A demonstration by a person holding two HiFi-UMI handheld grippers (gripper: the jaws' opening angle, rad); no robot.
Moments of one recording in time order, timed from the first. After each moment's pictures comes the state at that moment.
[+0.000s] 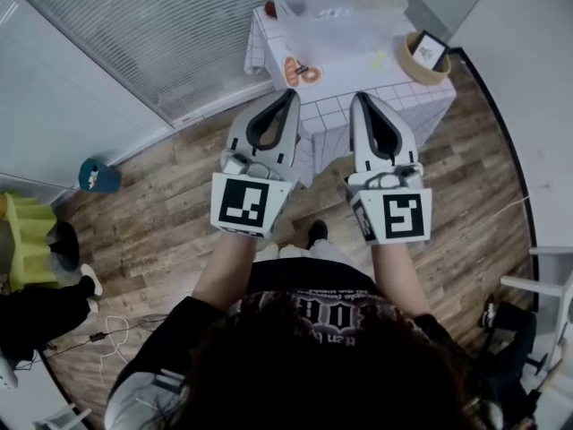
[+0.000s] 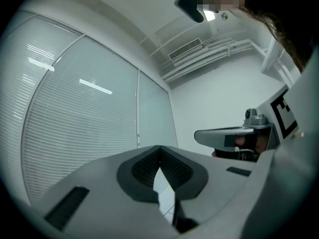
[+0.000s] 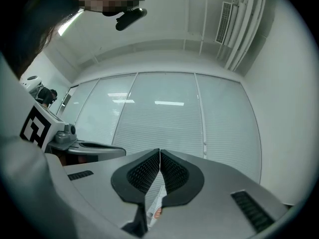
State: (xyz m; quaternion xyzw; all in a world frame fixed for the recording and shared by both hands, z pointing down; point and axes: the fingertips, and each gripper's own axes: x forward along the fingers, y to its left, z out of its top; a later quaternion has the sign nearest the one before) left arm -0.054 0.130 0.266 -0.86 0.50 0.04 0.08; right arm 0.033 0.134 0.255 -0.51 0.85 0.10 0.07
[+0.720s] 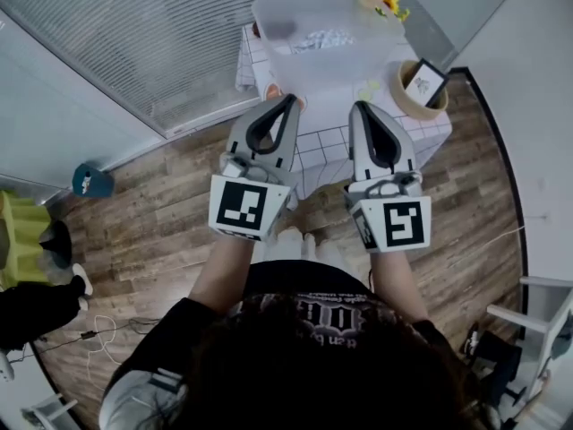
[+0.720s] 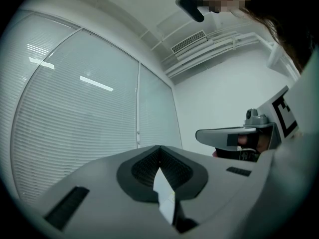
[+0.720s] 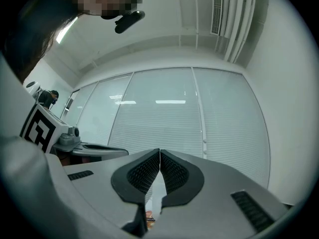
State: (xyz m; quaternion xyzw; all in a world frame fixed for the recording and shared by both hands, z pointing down) left arm 0.003 0.024 0.268 -0.85 0.52 0.04 0.07; right arm 0.090 0.028 0.255 -0.48 0.87 0.09 0.07
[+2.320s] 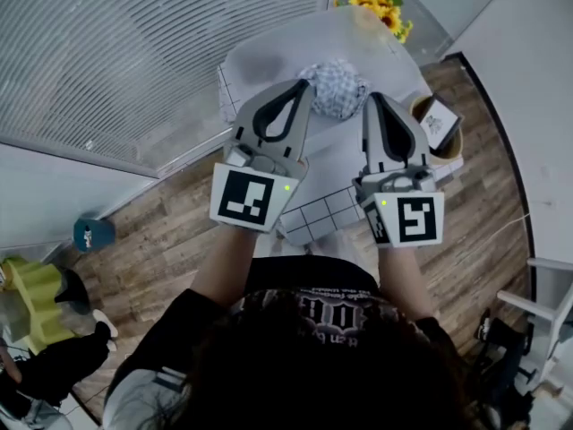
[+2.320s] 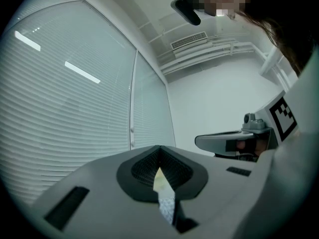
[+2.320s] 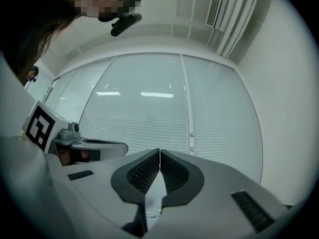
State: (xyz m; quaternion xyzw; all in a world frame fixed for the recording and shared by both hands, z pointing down) left arm 0.002 -0.201 0.262 -0.90 0.44 0.04 0.07; right arm 0.090 -0.186 0.264 -0.56 0.83 0.07 0.05
